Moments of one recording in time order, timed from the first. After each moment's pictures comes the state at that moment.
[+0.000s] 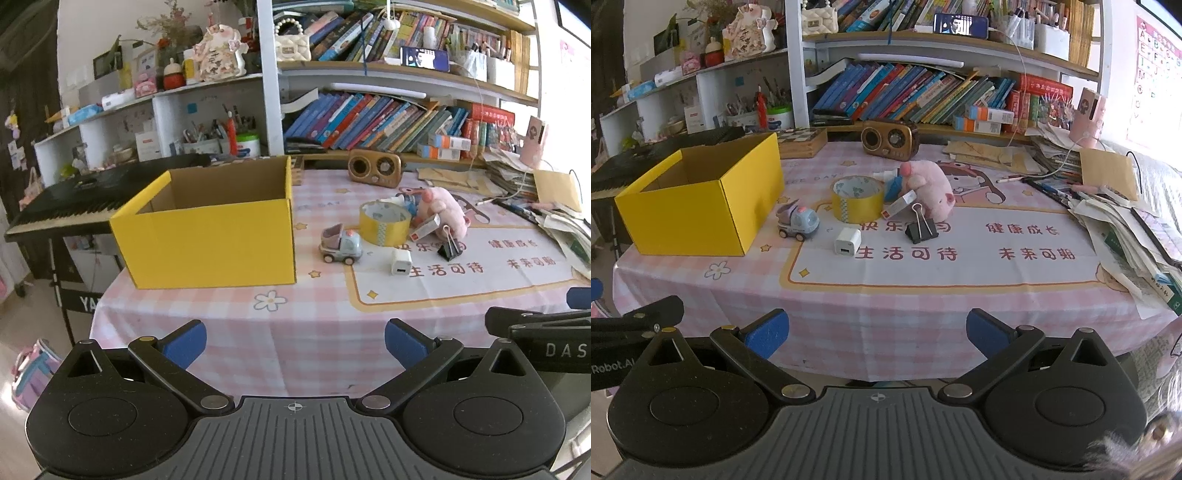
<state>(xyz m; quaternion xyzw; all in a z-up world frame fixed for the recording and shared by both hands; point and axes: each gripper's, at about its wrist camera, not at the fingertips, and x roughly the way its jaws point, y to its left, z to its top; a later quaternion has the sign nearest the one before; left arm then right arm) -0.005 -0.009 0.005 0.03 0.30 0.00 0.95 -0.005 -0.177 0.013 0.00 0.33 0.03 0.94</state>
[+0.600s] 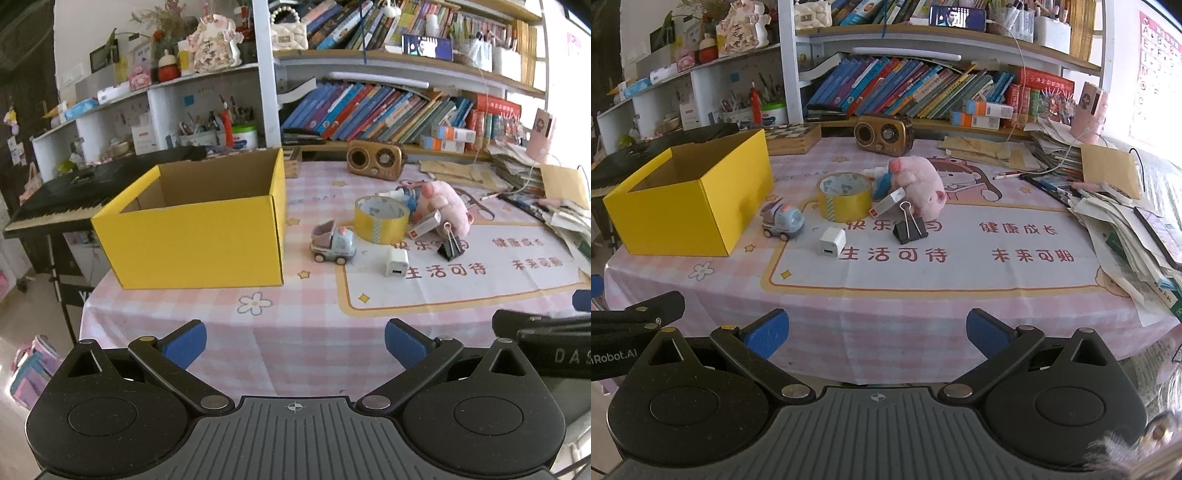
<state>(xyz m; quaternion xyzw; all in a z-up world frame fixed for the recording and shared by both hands) 0.020 -0.033 -0.002 0.04 0.32 0.01 0.95 0.013 -0.196 0.006 0.00 0.34 0.03 0.94</state>
